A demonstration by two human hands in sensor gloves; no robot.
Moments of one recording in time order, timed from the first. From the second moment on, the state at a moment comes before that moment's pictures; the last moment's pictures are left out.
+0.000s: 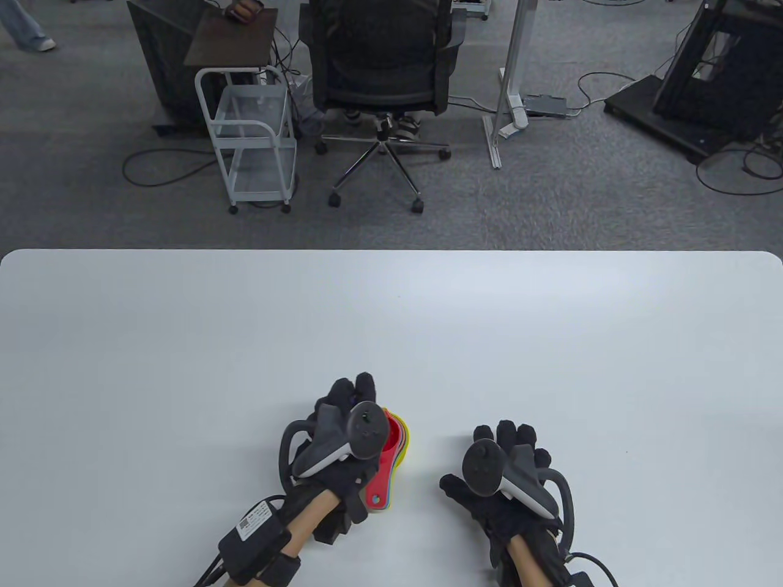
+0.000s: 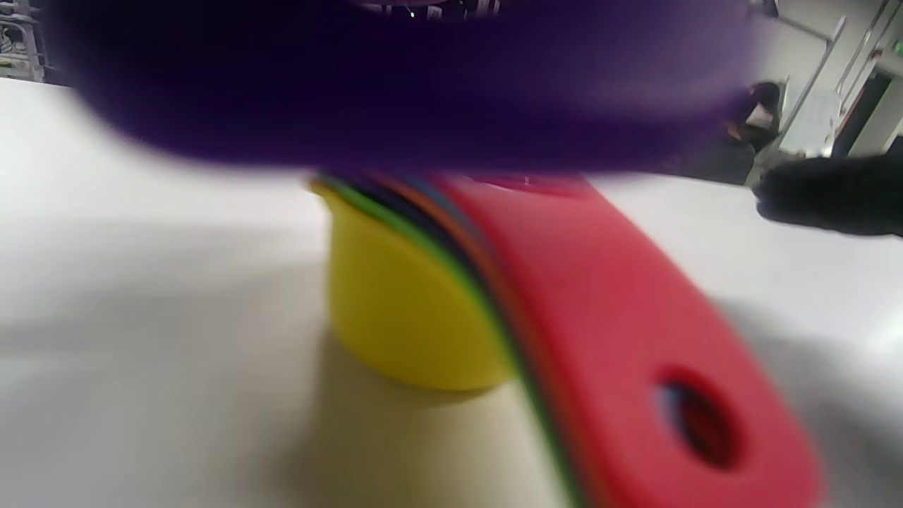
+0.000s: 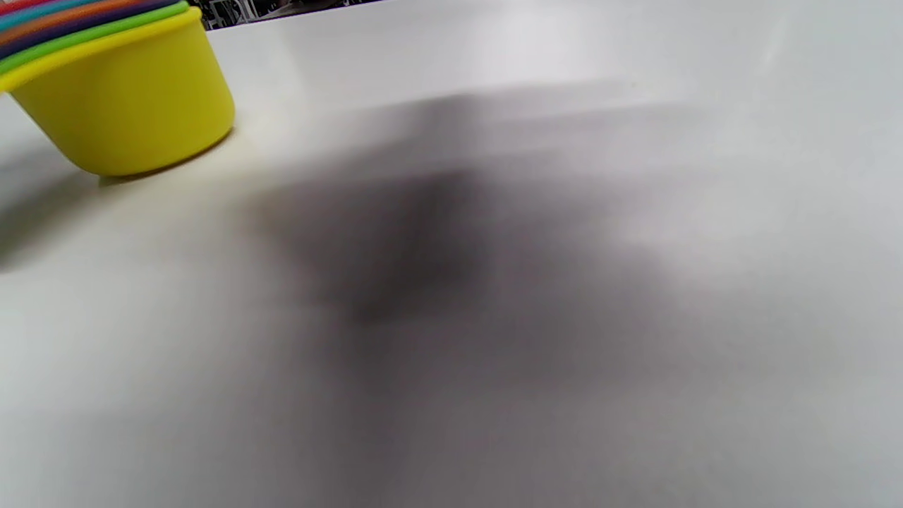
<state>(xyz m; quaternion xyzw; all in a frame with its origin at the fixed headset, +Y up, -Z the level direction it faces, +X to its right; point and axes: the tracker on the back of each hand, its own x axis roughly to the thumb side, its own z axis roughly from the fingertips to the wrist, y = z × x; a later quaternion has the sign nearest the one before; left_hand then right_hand) -0.088 -0.689 -0.337 -0.10 -0.16 0.04 0.98 0.120 -0.738 -0.287 0.03 0.18 0.98 0.09</state>
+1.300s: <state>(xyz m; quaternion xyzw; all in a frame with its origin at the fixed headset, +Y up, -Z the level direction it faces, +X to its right) -0.115 -0.640 -0.316 -0.02 -0.20 0.10 0.97 0.119 -0.731 -0.284 0.03 0.17 0.98 0.10</state>
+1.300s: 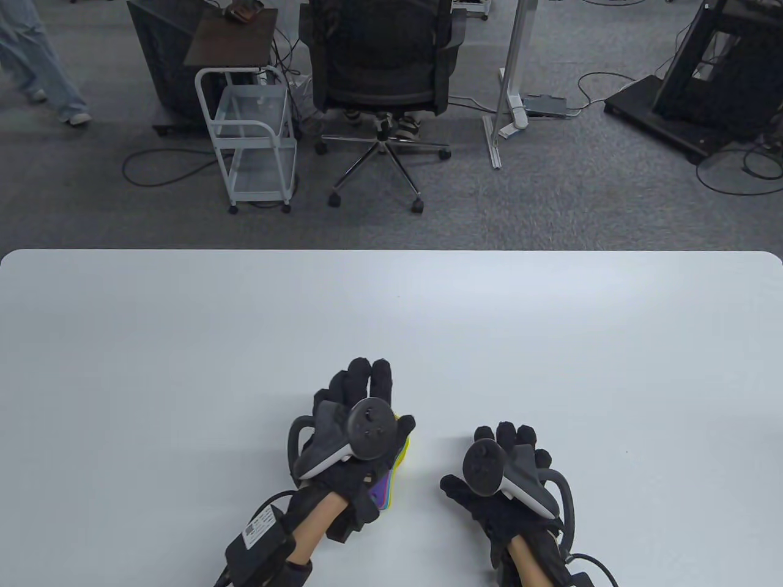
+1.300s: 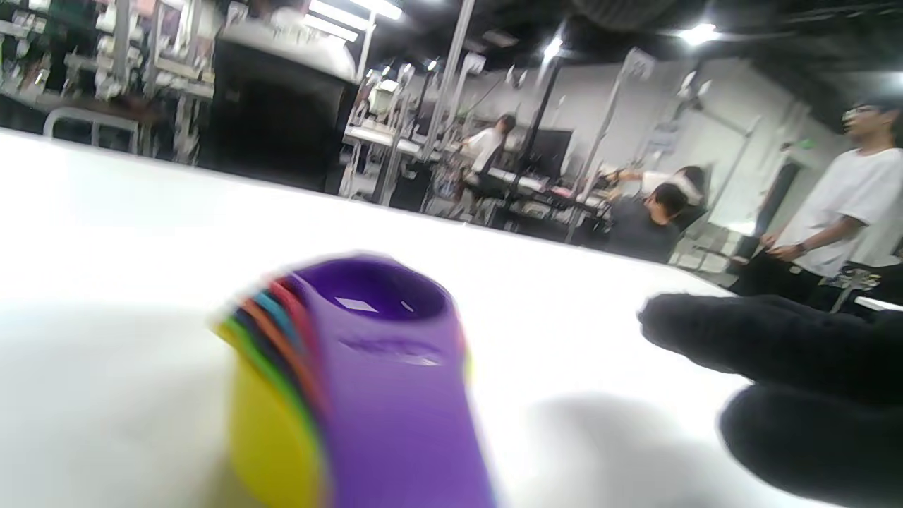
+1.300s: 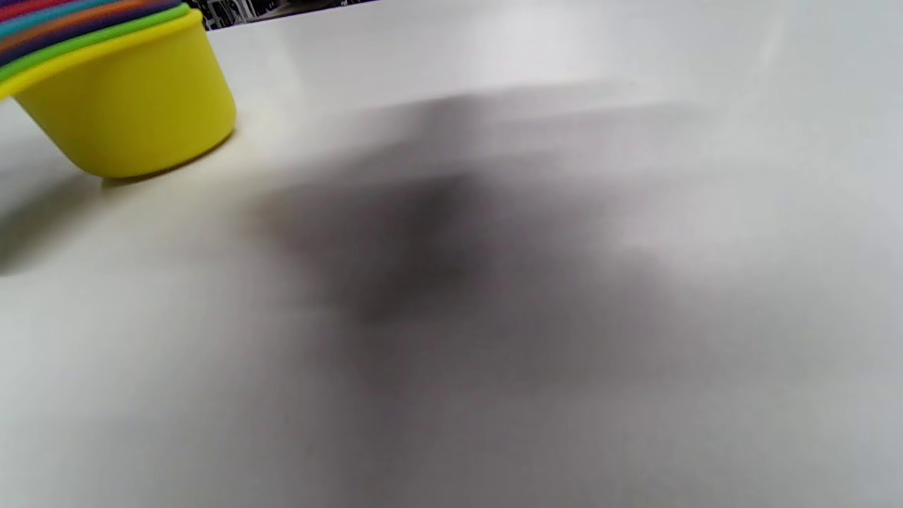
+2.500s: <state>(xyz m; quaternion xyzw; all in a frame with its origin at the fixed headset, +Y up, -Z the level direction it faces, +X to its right) -0.254 -0.702 -0.301 -0.05 -0.11 0.02 0.99 0.115 -0.727 -0.282 0.03 0.09 0.99 0.05</state>
